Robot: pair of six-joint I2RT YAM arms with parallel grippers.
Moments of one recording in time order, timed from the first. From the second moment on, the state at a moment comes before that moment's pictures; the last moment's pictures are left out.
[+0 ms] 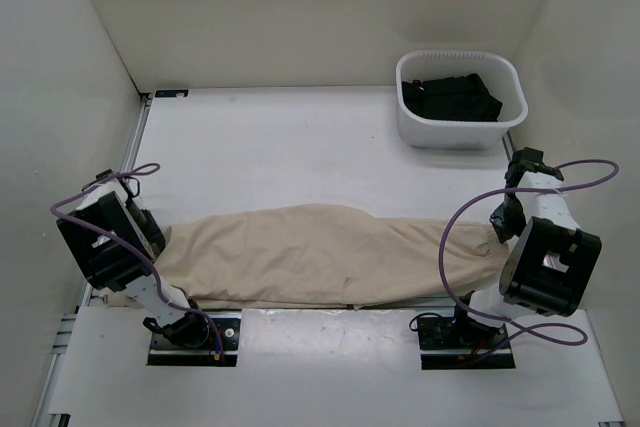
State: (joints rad) left arm 0.57 1.68 0.99 -0.92 -0.04 0.00; right arm -0.33 1.46 0.98 -0.95 0.33 0.49
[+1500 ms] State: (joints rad) left arm 0.78 1.43 0.84 -0.83 -0.39 0.00; right arm -0.24 1.30 1.00 -0.95 0.23 0.43
